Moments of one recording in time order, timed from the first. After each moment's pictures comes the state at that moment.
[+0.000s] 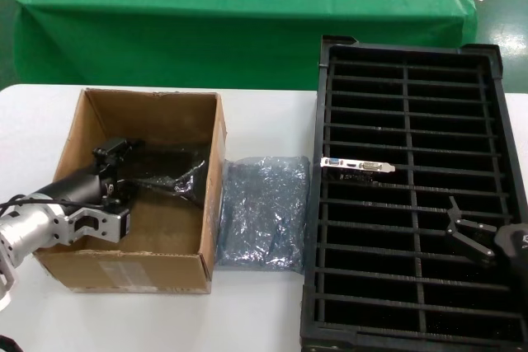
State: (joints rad) left arm -1.09 -0.40 1.55 -0.01 -1.86 0.66 2.02; right arm 0.06 0.29 -1.63 1.57 1.77 -0.03 0.02
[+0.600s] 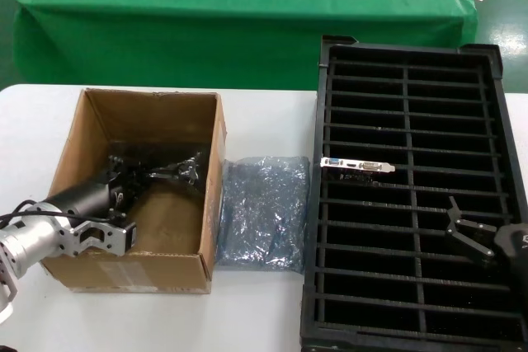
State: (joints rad) left arm -1.07 -0.40 1.53 -0.01 -1.87 0.73 2.09; right arm 0.06 0.29 -1.63 1.57 1.77 -0.03 0.02
